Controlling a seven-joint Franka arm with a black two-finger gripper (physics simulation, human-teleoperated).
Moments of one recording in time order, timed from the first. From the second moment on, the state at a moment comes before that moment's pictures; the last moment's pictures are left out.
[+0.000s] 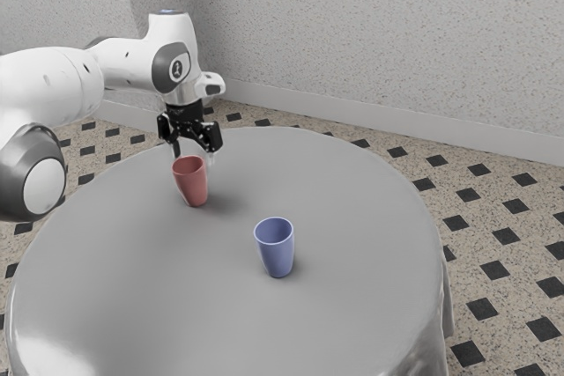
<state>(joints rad) -0.01 0.61 0.20 -1.32 -0.09 1.85 0.13</state>
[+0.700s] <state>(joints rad) -0.01 0.67 0.20 -1.34 -0.11 1.94 0.14</state>
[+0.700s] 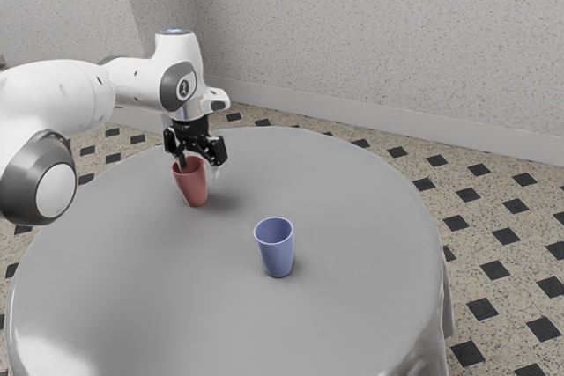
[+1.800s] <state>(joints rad) 0.00 0.69 0.19 -1.39 -0.11 2.00 0.14</state>
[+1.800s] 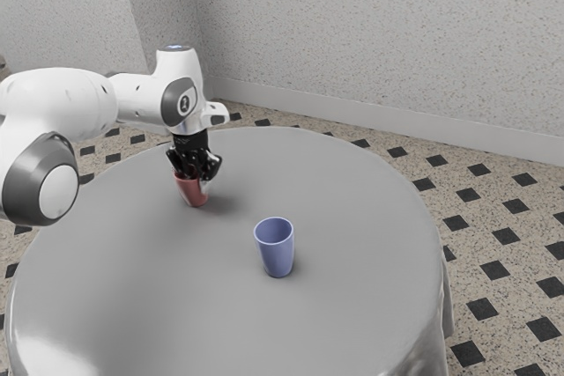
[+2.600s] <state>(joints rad) -0.07 0.55 0.22 -1.40 -0.05 2.00 0.13</state>
